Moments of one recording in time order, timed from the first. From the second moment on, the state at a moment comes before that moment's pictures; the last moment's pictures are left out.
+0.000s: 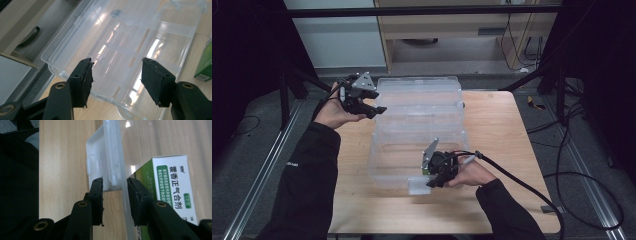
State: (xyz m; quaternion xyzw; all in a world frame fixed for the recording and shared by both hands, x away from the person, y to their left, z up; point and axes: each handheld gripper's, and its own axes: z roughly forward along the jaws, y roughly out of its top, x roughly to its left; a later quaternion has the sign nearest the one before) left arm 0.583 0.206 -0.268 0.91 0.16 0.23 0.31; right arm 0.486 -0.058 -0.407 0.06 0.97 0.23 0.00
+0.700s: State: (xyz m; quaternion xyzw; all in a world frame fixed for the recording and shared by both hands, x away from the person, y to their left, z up) left arm 0.596 0.188 -0.281 0.93 0.13 0.22 0.27; right arm 0.485 -0.058 -0.406 0.06 0.97 0.23 0.00
